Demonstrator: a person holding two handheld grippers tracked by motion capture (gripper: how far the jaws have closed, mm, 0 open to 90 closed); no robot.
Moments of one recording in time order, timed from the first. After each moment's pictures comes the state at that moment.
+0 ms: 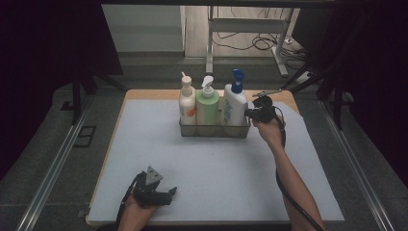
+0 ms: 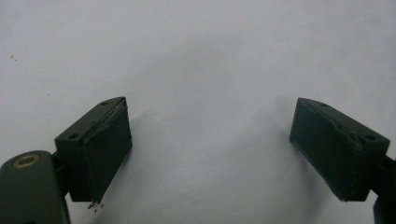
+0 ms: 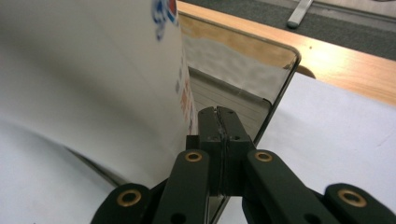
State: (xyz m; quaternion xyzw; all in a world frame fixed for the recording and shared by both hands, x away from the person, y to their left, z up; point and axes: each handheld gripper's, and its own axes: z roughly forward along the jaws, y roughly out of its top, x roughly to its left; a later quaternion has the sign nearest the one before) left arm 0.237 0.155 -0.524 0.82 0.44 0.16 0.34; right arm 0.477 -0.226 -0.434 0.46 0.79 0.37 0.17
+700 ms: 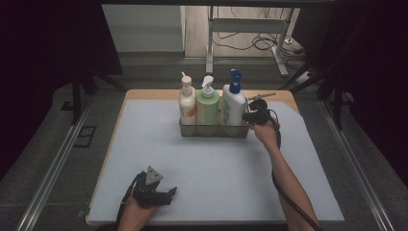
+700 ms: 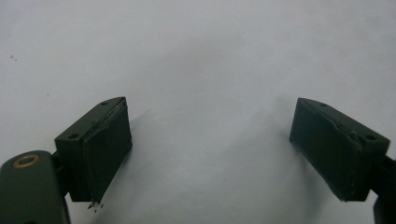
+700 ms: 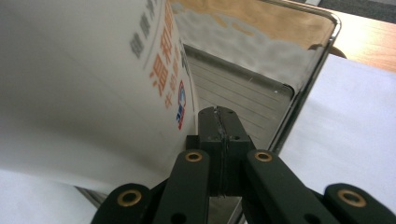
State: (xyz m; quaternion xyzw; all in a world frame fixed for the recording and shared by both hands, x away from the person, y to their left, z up) left arm 0.237 0.155 -0.524 0.82 0.44 0.16 0.34; right arm 0.489 -0.221 -0.460 0.46 0.80 0.36 0.14
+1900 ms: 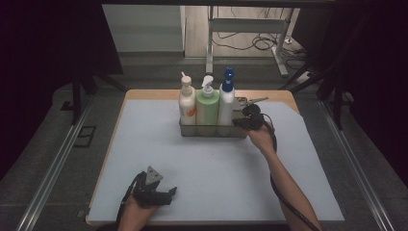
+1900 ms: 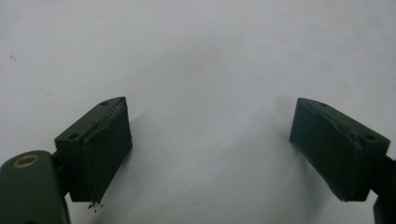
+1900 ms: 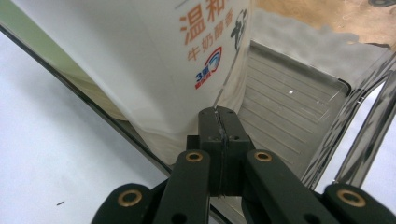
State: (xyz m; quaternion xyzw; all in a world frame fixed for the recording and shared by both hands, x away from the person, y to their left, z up) left arm 0.237 0.155 -0.524 0.82 0.44 0.16 0.33; right arm 0.469 -0.199 -0.462 0.43 0.82 0.36 0.11
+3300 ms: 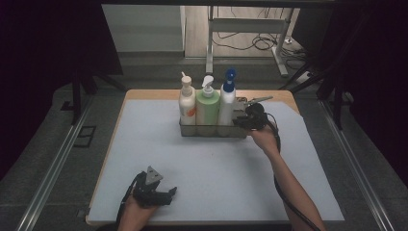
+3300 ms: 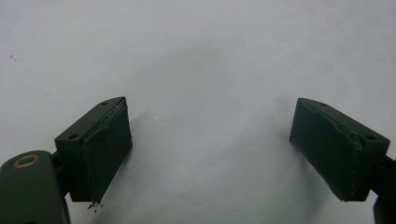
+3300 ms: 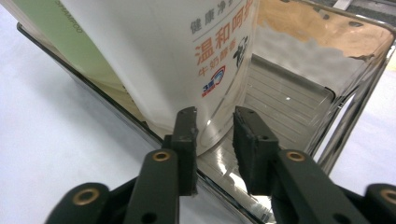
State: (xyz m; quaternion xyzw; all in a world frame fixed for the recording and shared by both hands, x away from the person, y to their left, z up) left arm 0.237 0.155 -0.524 0.82 0.44 0.16 0.34; right arm 0.458 -0.205 -0.445 0.42 0.82 0.37 0.13
